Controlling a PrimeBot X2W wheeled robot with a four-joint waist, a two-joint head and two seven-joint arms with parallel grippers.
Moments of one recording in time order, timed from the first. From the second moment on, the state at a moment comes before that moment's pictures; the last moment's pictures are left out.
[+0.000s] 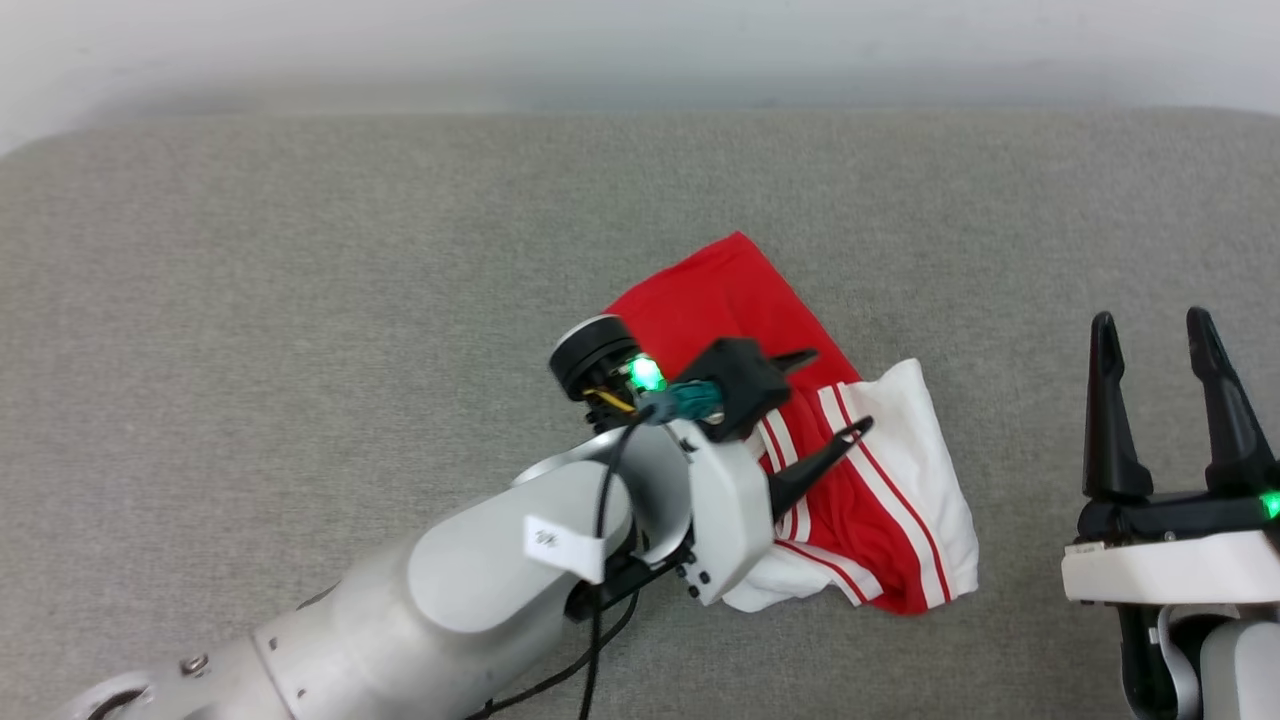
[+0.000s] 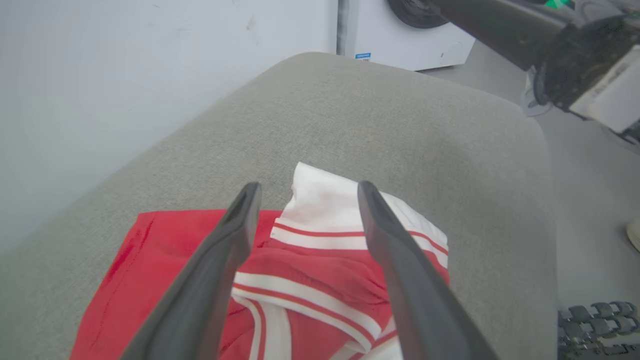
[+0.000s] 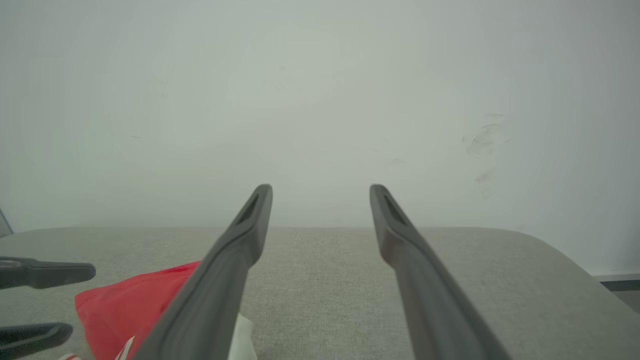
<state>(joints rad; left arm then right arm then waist) -0.92 0.28 -1.21 0.30 -0.75 -0.09 0.01 -0.13 -0.05 -0.11 -0.06 0.13 0.13 -0.26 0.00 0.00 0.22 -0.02</state>
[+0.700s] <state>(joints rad) -0.41 0.44 -0.69 0.12 -0.57 0.32 -0.26 -0.02 -0.05 -0.11 -0.02 0.12 0.13 -0.26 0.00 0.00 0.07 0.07</state>
